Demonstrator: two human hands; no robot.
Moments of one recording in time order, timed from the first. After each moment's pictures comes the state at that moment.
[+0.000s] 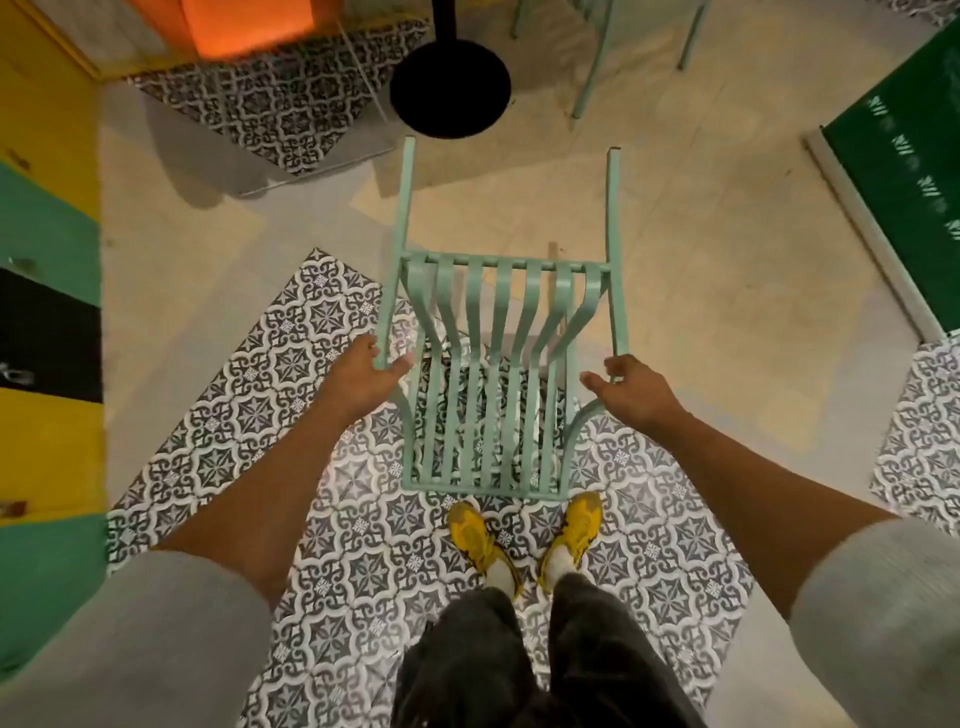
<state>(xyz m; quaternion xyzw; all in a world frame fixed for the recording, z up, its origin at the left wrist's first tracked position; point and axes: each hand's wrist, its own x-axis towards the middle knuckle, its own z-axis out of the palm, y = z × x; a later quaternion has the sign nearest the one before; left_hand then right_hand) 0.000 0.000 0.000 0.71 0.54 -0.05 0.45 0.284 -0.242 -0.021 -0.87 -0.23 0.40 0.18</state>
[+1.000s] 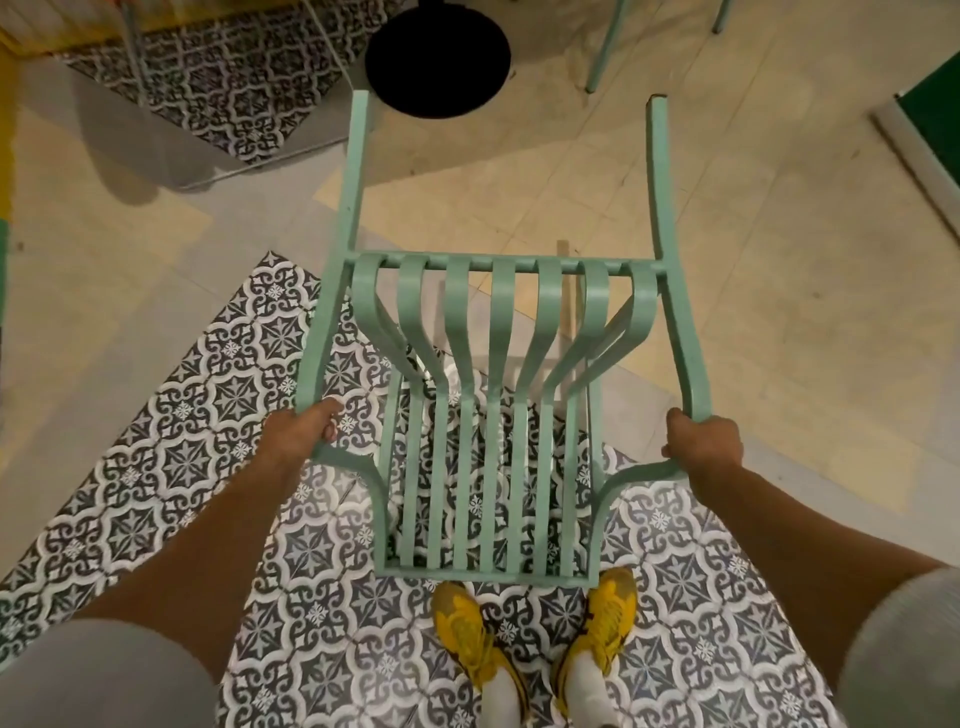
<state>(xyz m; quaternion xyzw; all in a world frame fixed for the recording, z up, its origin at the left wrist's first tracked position) 0.018 0.095 -0.293 0.43 0.71 0.04 0.55 0.390 -0.215 -0.294 -0.89 0.13 0.31 0.29</state>
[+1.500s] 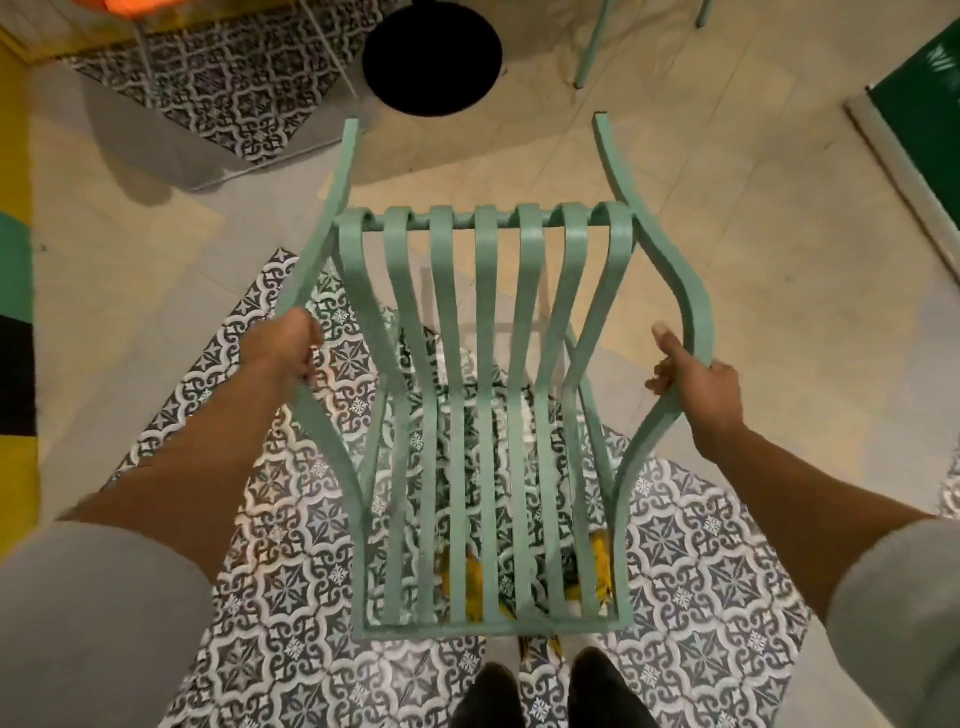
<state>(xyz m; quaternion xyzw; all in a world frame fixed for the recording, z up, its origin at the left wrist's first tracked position) 0.070 0.132 -0.140 0.47 0.75 0.07 0.47 0.388 -0.211 -0.168 -0.83 0.08 0.31 0.45</state>
